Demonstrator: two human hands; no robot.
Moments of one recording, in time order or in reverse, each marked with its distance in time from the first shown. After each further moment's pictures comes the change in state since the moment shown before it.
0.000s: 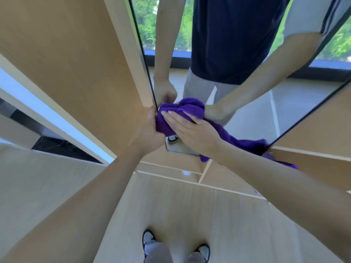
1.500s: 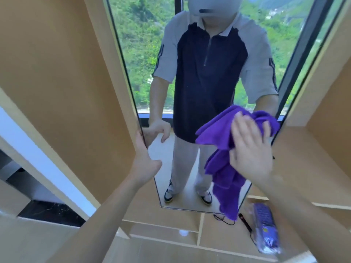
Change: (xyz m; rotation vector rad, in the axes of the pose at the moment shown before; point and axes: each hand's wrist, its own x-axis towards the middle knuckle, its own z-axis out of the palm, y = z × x) left_hand -0.004 0.138 -0.058 -0.173 0.108 0.139; right_hand -0.059 0.191 -0.103 -0.058 0.109 0.671
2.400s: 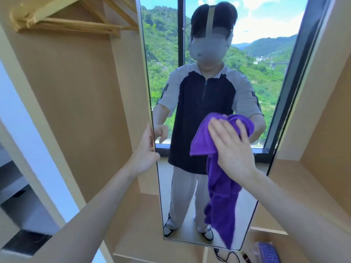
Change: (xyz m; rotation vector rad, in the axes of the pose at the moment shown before) left_hand 0.048 0.058 -0.075 -0.044 -0.130 0.174; right_hand 0.105 -0.025 -0.060 0.002 -0.014 -0.135
